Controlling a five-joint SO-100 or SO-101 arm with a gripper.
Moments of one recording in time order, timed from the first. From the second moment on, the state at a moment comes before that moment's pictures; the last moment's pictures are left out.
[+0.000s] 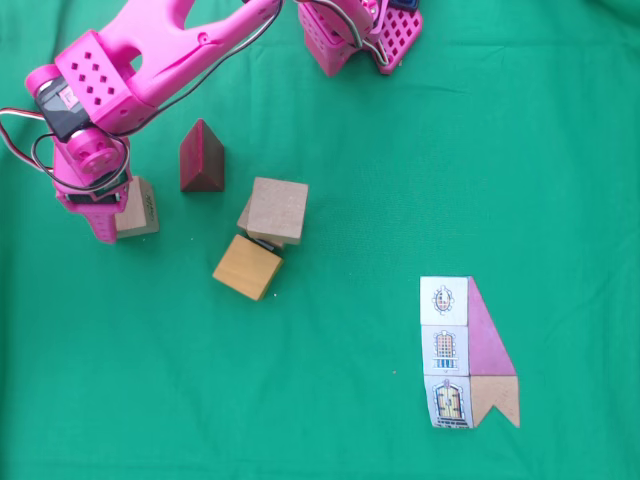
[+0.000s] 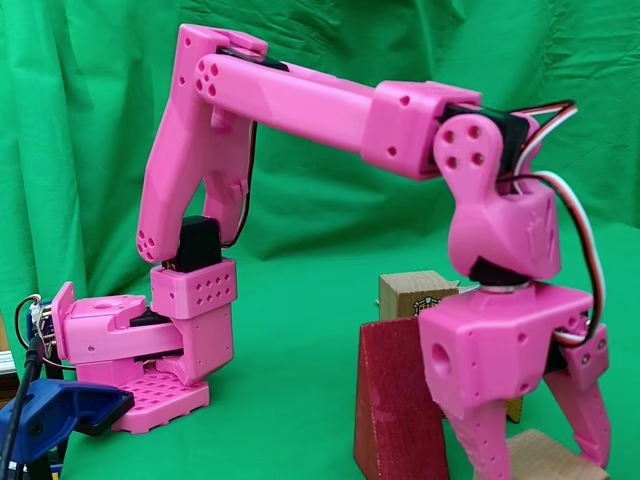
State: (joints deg) arm 54.1 65.2 82.7 61.3 -55.4
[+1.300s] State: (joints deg) arm 53.9 79.6 83.1 77.8 -54.9
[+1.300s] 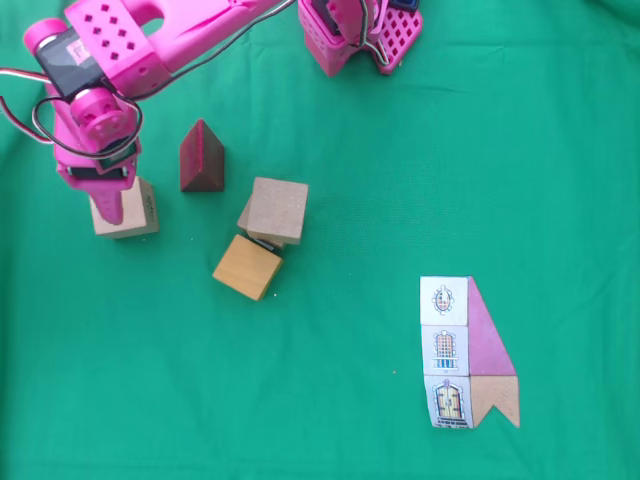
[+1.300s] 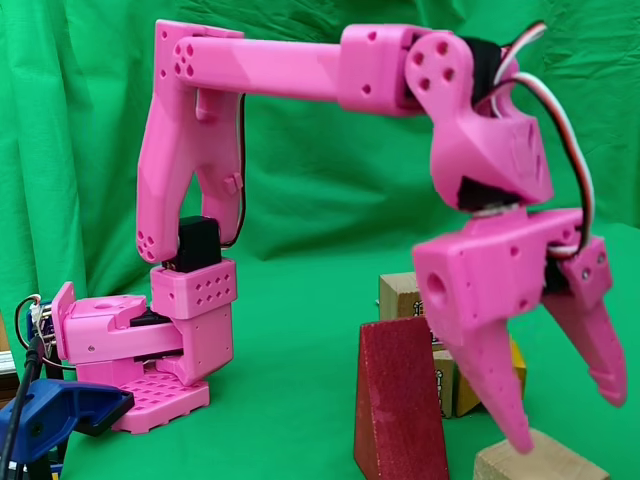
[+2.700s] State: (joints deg) arm 51.2 89.1 95.4 94.5 -61.1
